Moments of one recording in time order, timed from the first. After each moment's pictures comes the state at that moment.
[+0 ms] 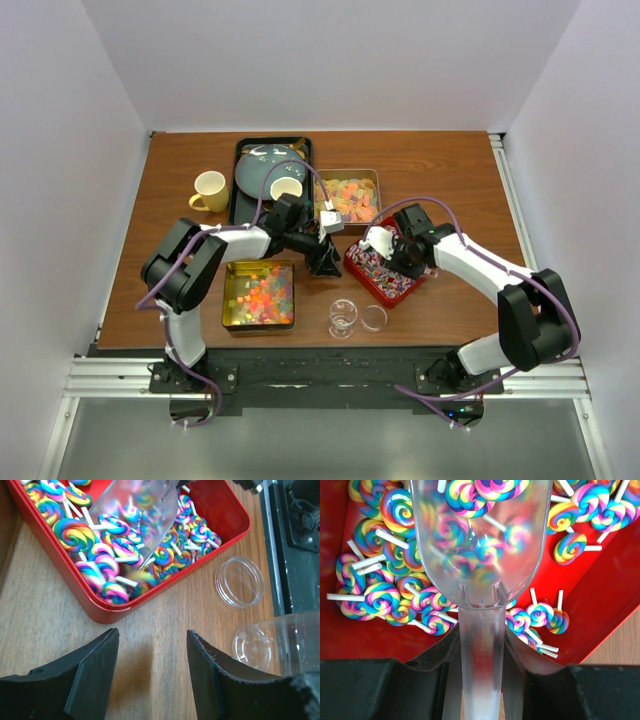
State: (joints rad) left arm -0.57 1.88 1.00 0.13 0.94 0.26; right arm 0.42 1.44 0.86 -0.64 -0.02 -0.77
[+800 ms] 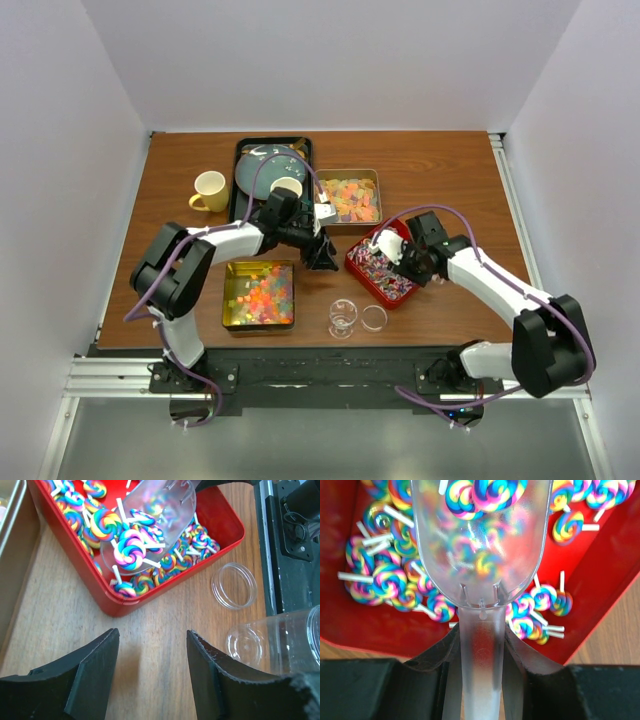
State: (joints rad) left arm -0.54 1.82 1.00 0.09 0.94 0.25; right arm 0.39 1.30 0.78 -0.63 -0.05 -0.76
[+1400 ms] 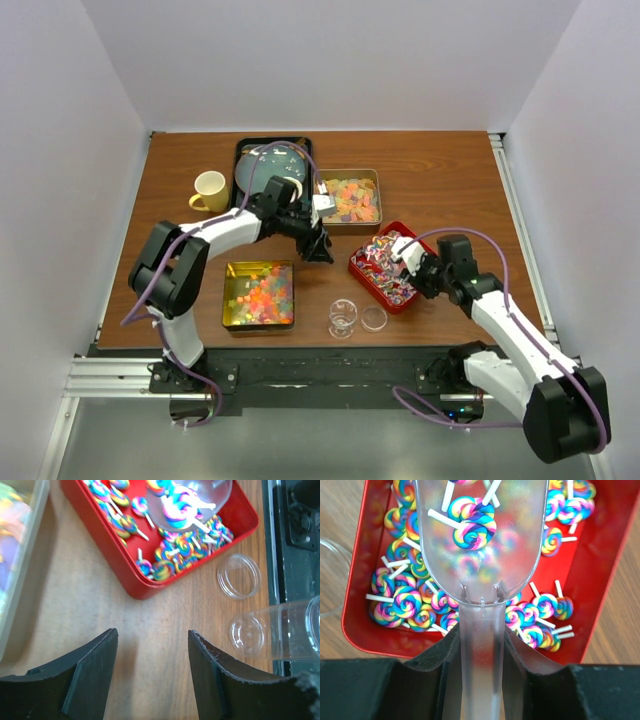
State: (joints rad) left arm -0.51 1.81 1.12 -0.15 0.93 0.37; right arm 0.26 0.95 0.50 -0.44 -0.26 -0.69
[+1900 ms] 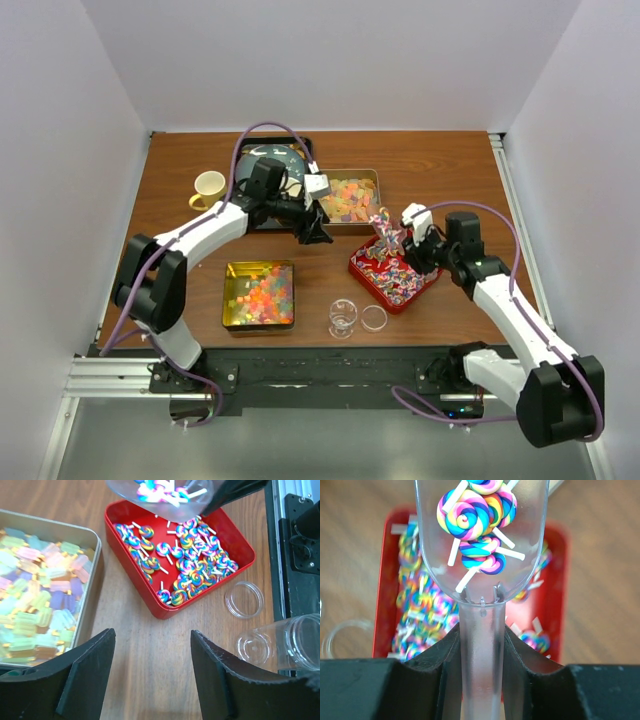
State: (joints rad) left arm -0.48 1.70 1.20 -0.19 0.90 0.36; right arm 0.20 1.02 0.64 -0.36 -0.39 -0.44
